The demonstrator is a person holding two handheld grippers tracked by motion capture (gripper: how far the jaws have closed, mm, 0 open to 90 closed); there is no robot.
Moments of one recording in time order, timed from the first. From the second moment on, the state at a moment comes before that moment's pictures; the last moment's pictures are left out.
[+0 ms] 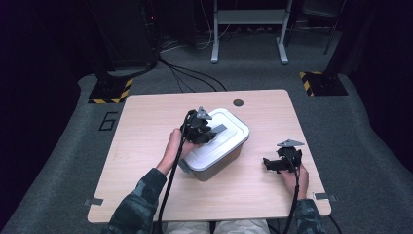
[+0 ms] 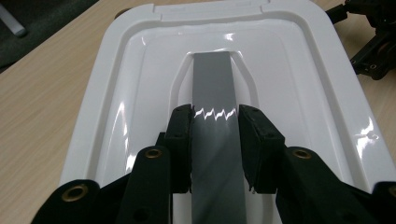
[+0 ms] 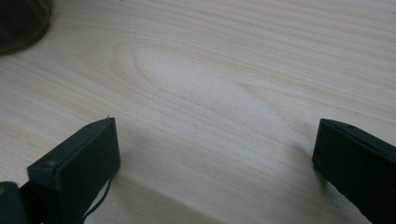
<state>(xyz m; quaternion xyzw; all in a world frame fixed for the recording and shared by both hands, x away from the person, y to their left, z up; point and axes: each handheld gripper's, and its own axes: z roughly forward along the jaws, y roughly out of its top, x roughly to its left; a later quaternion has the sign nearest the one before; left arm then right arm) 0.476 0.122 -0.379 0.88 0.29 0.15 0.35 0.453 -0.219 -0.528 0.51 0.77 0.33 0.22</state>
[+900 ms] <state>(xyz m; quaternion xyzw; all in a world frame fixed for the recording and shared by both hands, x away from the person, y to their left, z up) 0.460 0.168 -0.363 0.83 0.35 0.21 0.39 0.453 -0.219 -0.528 0.51 0.77 0.32 0.21</state>
